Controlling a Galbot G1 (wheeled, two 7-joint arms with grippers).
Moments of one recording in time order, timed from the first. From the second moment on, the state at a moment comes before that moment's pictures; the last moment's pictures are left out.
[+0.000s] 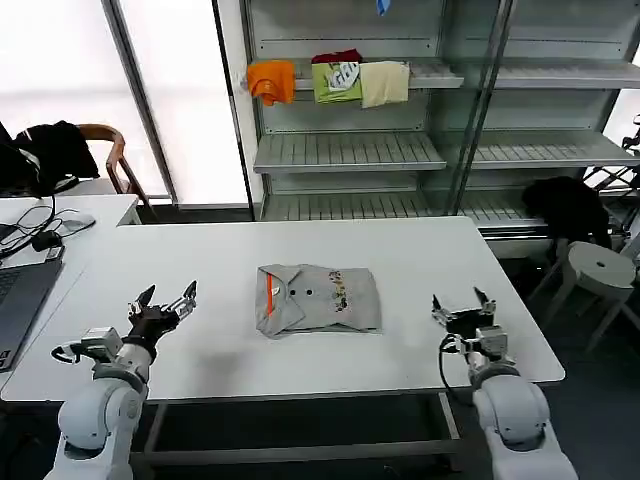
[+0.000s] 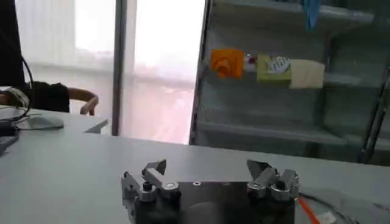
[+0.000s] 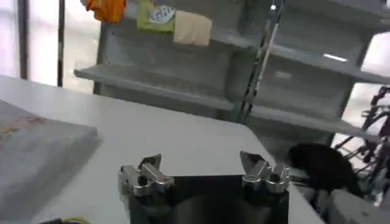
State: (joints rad) left arm 1.14 -1.31 -0.71 -1.93 -0.41 0.48 0.02; right arm -1.12 1.29 0.55 1.91 0.02 -0.48 0.01
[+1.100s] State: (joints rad) left arm 1.16 -1.27 -0.69 -1.92 -0.40 0.38 0.07; right arm -1.21 1.22 0.72 2.04 0.12 -0.50 -0.01
